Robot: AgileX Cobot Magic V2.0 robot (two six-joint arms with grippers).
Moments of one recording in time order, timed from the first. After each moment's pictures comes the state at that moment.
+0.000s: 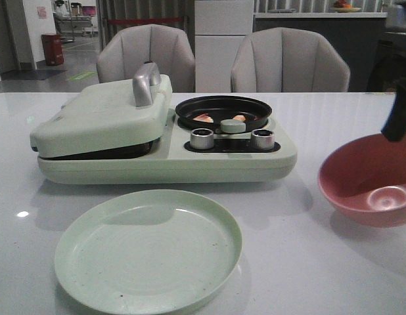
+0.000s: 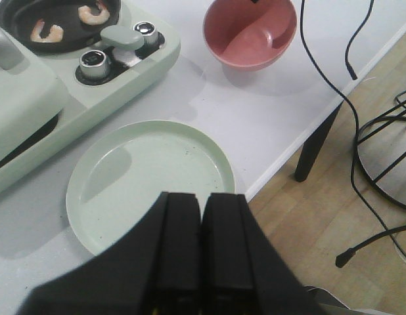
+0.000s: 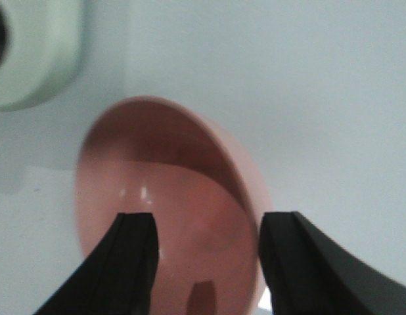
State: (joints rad) left arm -0.91 0.70 -0.65 0.06 0.60 -0.12; right arm 0.00 1.57 -1.11 0.25 0.78 -0.25
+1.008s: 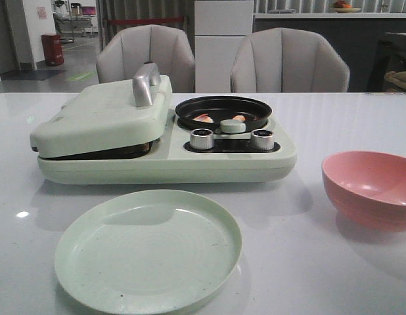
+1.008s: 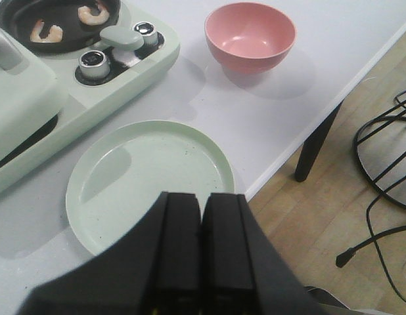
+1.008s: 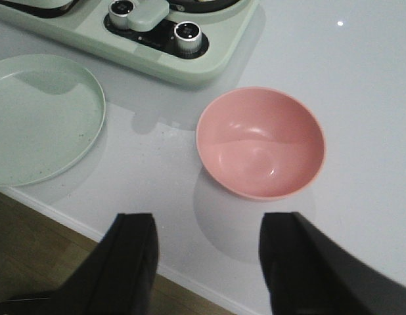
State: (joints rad) left arm -0.91 0.70 -0.65 0.06 0.60 -0.12; right arm 0.20 0.57 -0.65 0.17 0.82 -0.22
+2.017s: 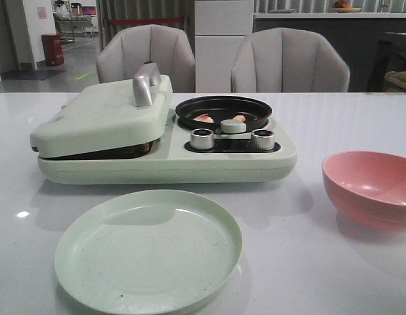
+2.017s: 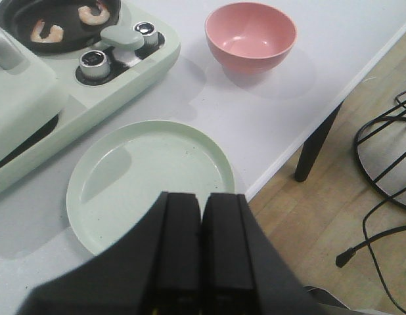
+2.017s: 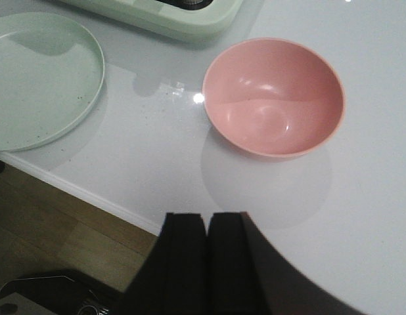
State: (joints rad) left arm -0.91 0.70 -0.65 0.06 0.60 -0.12; right arm 0.20 0.52 -0.56 0.17 0.82 -0.20
